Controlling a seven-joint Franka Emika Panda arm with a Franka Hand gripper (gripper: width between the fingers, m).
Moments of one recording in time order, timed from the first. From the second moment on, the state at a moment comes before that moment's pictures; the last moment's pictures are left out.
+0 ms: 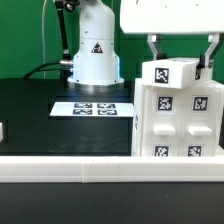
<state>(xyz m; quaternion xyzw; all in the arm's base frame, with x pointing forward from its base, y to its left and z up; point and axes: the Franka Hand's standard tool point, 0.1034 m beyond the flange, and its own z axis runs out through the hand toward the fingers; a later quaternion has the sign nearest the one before) 0.610 0.091 0.155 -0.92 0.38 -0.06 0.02</state>
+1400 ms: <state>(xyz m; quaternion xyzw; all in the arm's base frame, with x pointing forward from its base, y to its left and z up) 0.608 0.098 0.157 -0.63 0.77 -0.04 0.05</state>
